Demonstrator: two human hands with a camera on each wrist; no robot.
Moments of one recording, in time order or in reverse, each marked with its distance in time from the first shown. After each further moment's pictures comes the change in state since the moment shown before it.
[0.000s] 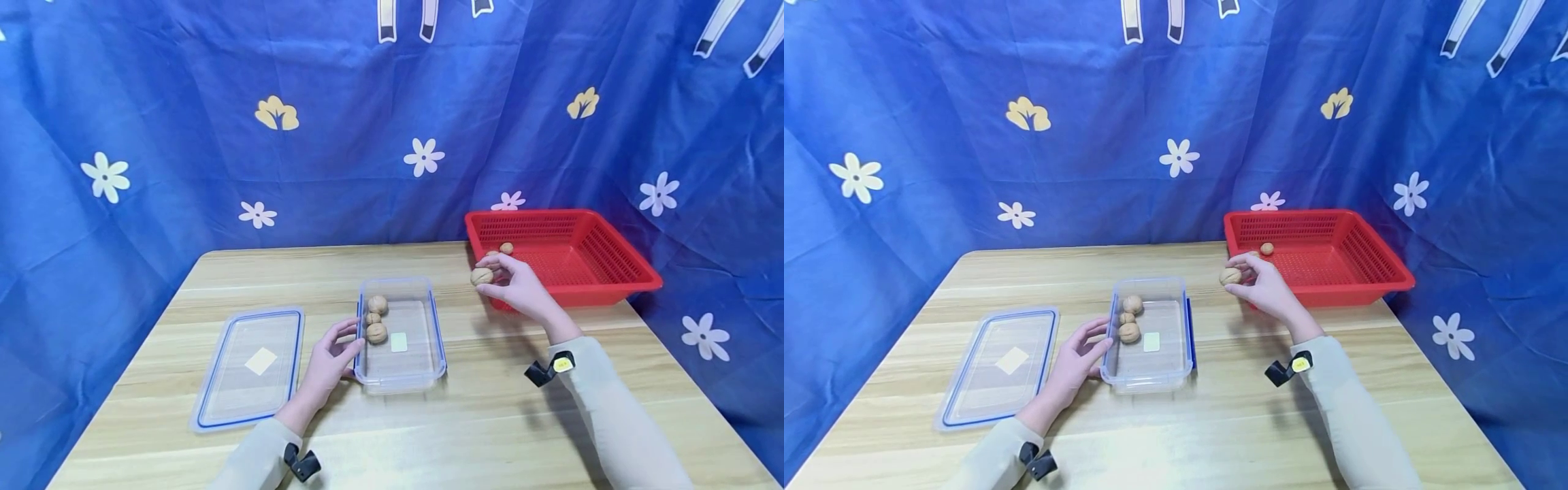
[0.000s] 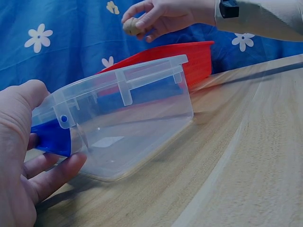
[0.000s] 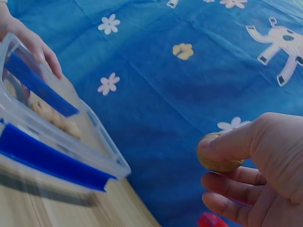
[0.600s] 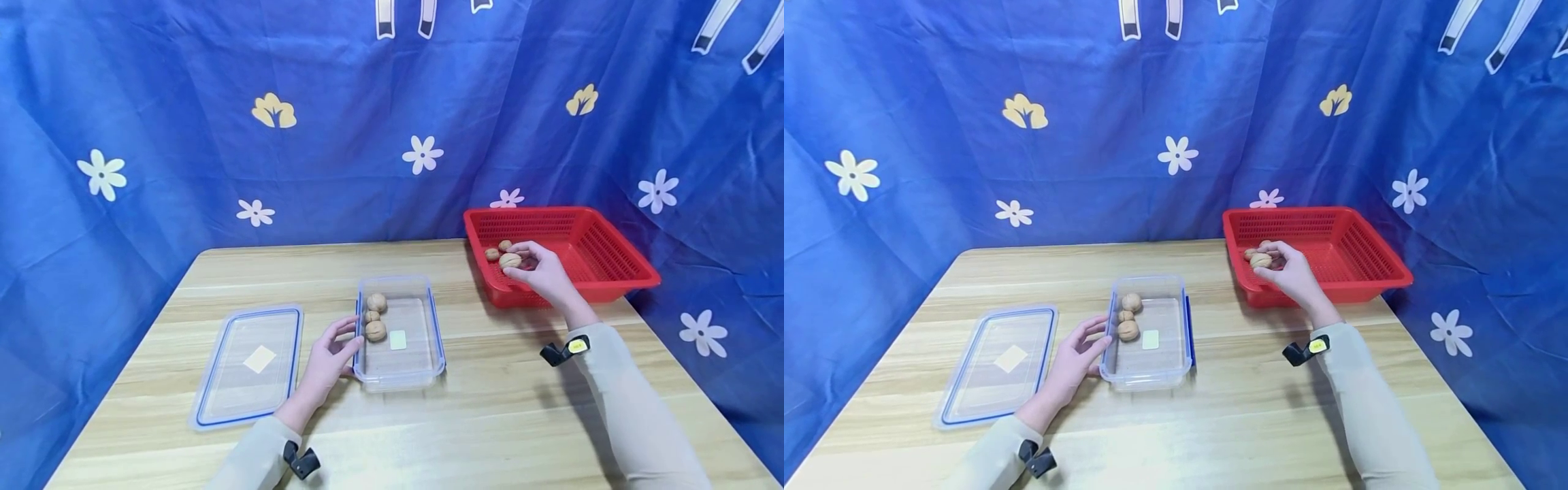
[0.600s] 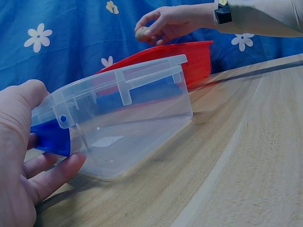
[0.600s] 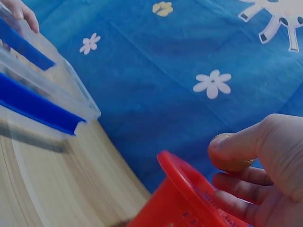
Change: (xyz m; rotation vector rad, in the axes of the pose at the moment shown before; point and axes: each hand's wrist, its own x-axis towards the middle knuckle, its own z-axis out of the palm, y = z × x) left_hand 0.000 0.002 0.000 0.011 0.001 -0.015; right_hand 0.013 0.068 -0.039 -0.038 0.147 0.115
